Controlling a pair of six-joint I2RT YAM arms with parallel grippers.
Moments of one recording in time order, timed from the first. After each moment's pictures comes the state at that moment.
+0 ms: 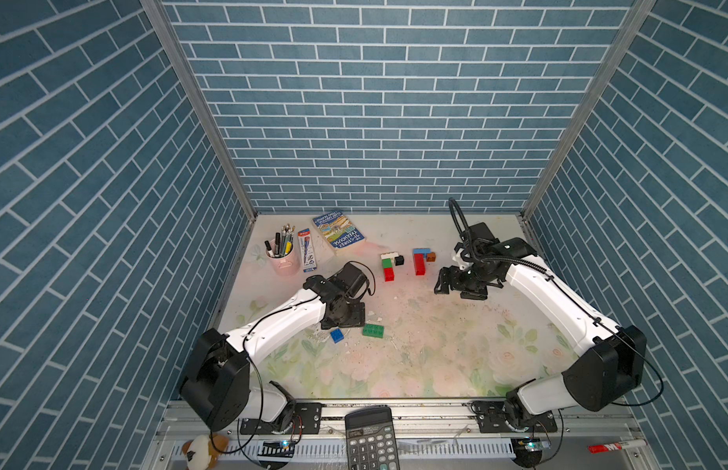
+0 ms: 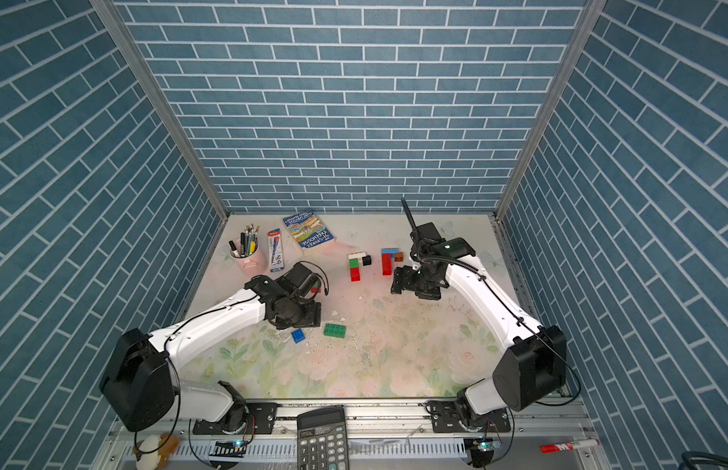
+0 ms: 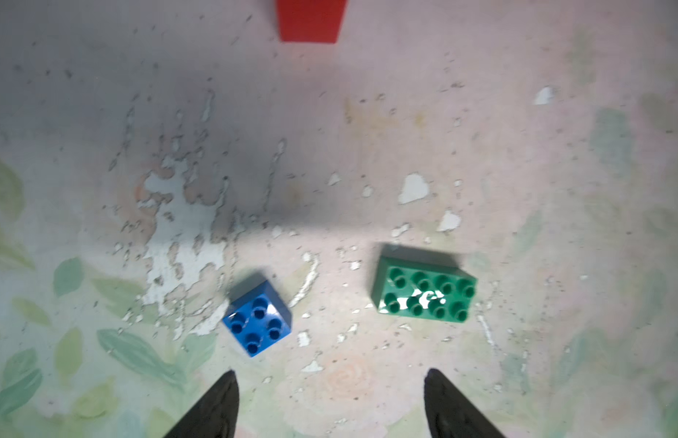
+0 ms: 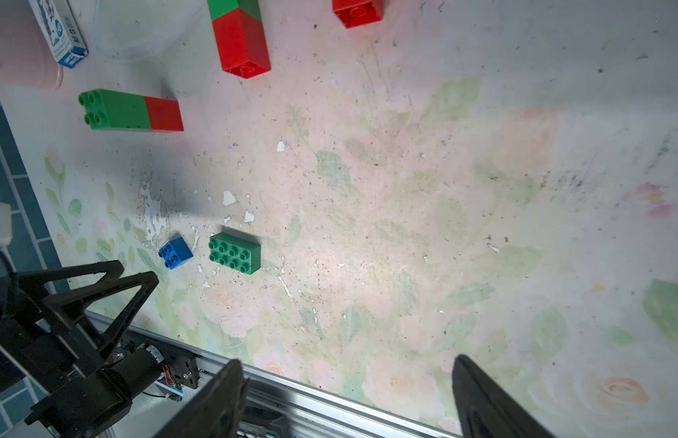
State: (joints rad) left arm -0.63 1.39 0.96 -0.92 -0.02 -0.68; right arm 0.52 1.48 1.37 -1.15 -0.26 0.48
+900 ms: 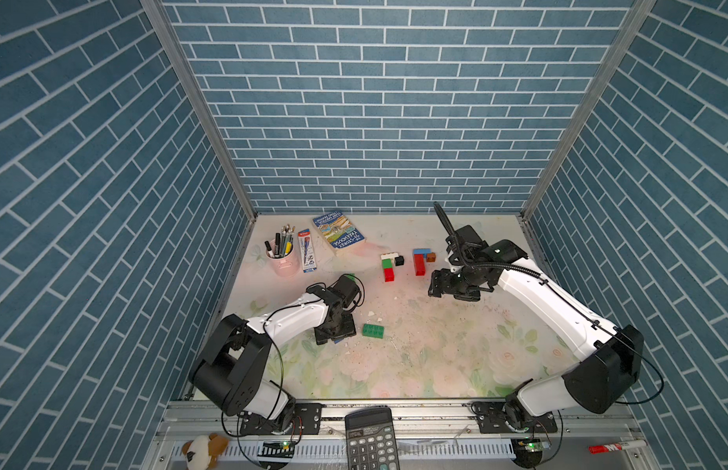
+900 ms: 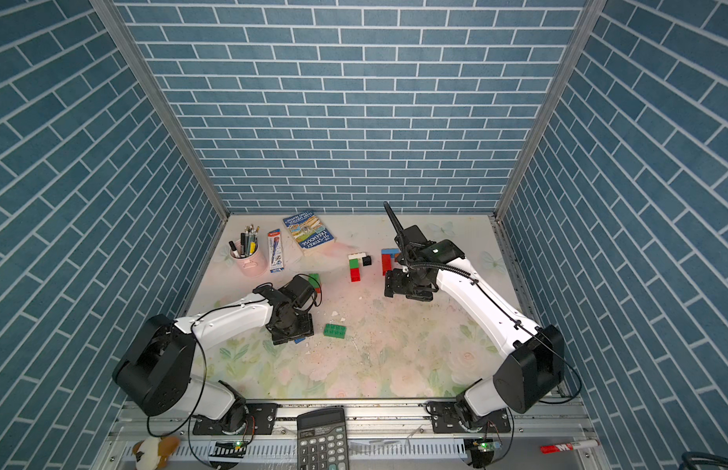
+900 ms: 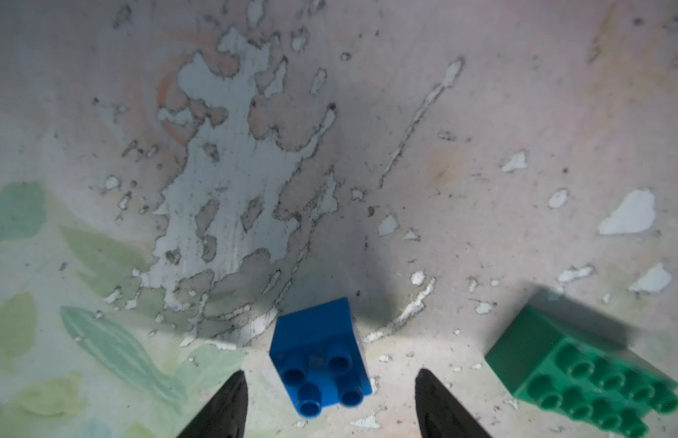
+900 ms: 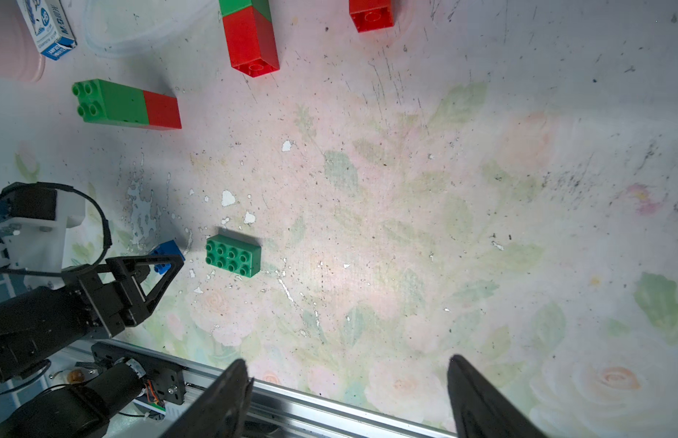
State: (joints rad) left arm -0.58 1.51 0.85 -0.81 -0.03 -0.85; right arm 0.58 1.47 1.41 -1.18 -0.15 0.53
